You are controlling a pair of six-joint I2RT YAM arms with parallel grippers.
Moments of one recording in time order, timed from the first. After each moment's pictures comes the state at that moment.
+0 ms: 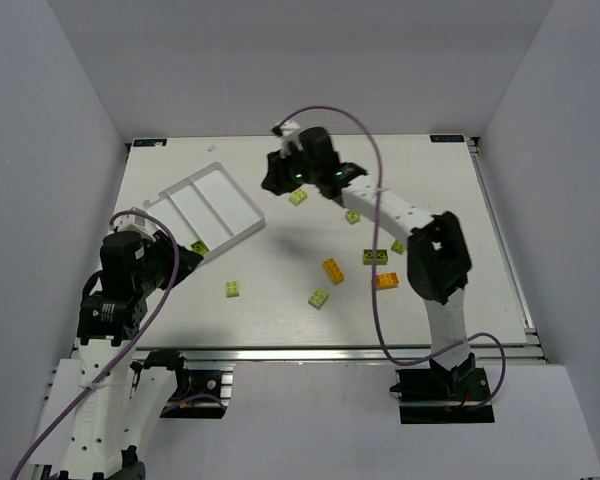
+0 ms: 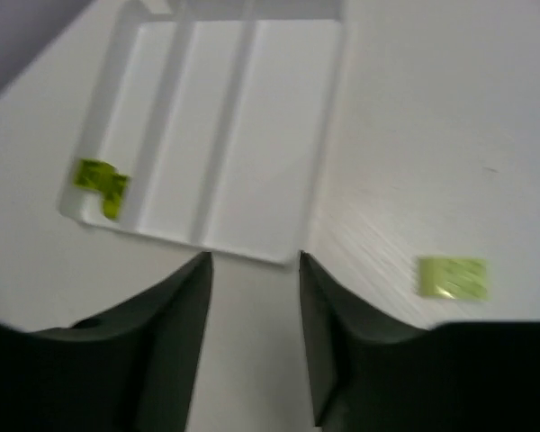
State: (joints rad) left arm -0.04 0.65 0.95 -0.88 0.17 -0.70; right arm 0.72 2.11 1.83 -0.13 -0.32 0.17
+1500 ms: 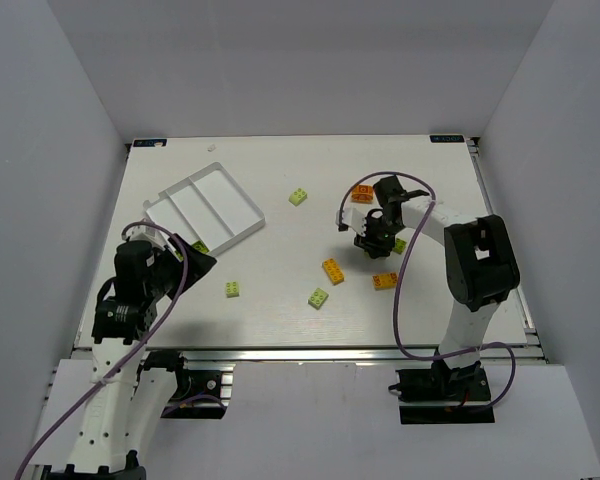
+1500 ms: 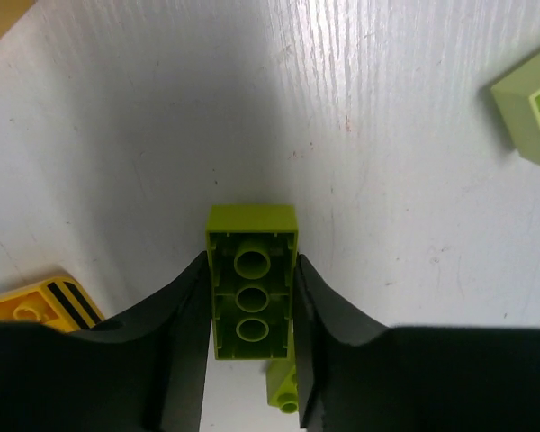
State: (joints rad) left arm -0.04 0.60 0.73 -0.74 0.21 -0.72; right arm 0.34 1.87 1.23 -0.67 -0.33 -1.11
